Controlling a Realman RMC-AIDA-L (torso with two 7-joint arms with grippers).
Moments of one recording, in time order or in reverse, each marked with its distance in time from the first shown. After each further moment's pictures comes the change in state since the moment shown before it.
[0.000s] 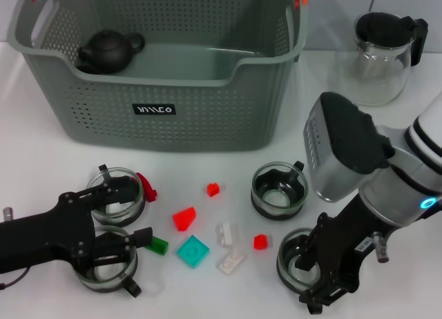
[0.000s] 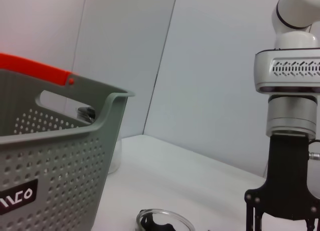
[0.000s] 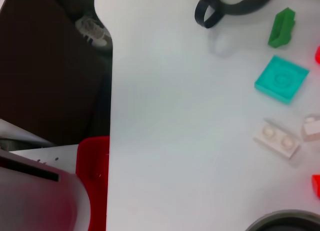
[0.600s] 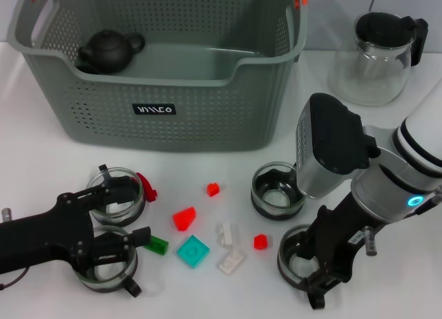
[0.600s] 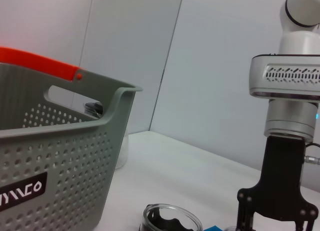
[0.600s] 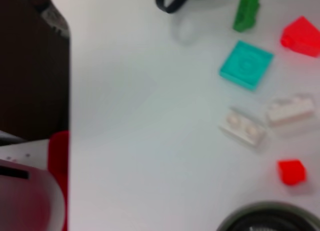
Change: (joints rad) left arm 0.004 0.000 -0.001 0.000 0.001 -0.016 0.000; right arm 0.011 -0.005 -0.062 0.014 -0.032 0.081 0.084
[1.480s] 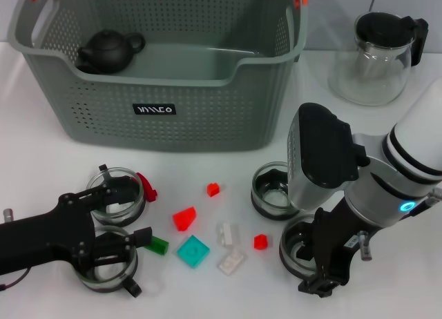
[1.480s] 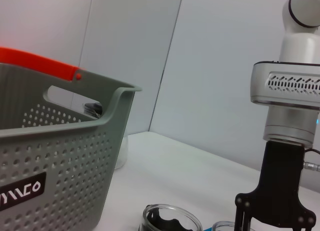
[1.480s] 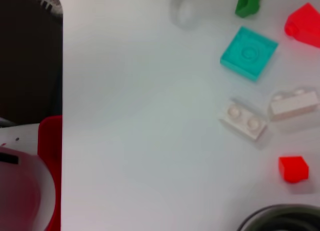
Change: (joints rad) left arm -0.002 0.000 0.000 -0.009 0.000 -0.003 0.006; right arm -0.002 0.009 -0.057 -0.017 -0.032 0.025 0.015
